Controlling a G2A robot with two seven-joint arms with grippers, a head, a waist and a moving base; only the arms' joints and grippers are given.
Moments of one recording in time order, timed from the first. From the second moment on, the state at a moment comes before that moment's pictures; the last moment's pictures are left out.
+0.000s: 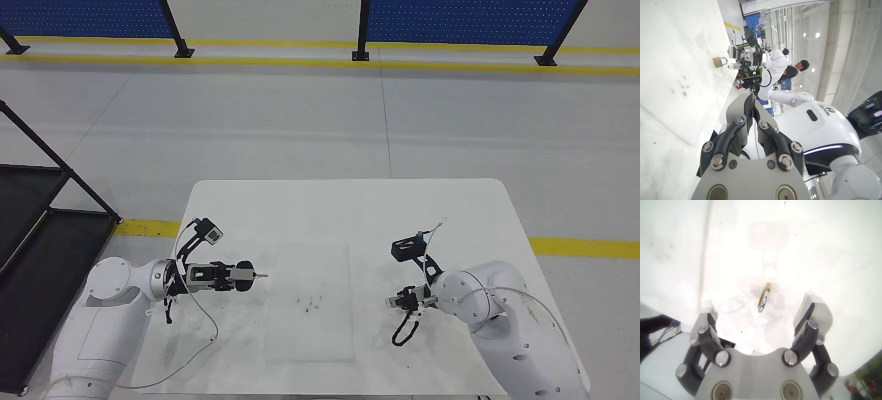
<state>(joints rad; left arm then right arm) 1.52 -1.01 -1.66 -1.49 -0.55 -0.24 -1.54 -1.30 -1.14 1.12 -1.93 -1.00 0.17 1.54</state>
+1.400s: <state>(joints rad) 1.52 -1.01 -1.66 -1.49 -0.55 -0.24 -1.54 -1.22 -1.09 0.97 -1.82 -0.94 0.28 1.54</state>
